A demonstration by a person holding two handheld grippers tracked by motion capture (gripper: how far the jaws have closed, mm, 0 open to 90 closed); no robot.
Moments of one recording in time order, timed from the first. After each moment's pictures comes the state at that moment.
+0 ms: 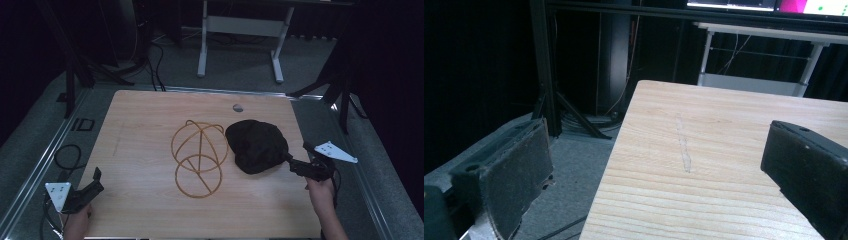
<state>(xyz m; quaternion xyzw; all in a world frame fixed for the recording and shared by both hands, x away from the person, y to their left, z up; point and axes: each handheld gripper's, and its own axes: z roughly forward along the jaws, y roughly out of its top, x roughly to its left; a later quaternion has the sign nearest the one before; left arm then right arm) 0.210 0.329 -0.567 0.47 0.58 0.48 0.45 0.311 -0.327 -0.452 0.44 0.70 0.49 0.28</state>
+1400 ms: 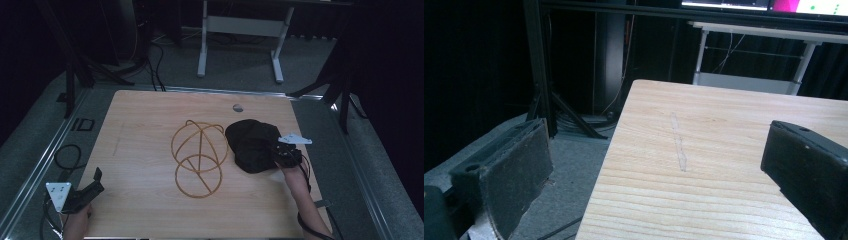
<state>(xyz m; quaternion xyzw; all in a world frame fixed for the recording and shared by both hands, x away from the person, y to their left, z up) 0.210 0.329 -0.567 0.48 0.58 0.48 0.46 0.374 -0.278 -0.502 0.45 0.77 0.39 0.24</state>
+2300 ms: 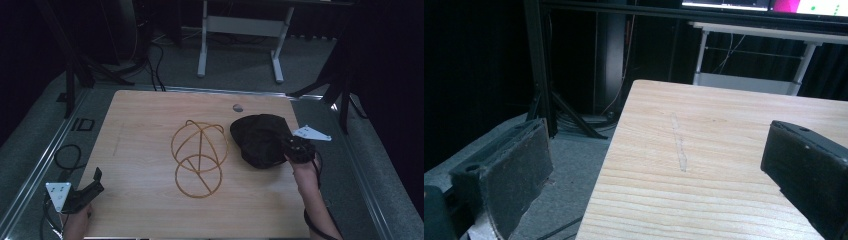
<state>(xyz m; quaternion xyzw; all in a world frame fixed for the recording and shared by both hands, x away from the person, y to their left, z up) 0.210 0.329 -0.567 0.47 0.58 0.48 0.46 0.356 -0.288 -0.446 0.44 0.74 0.44 0.27</state>
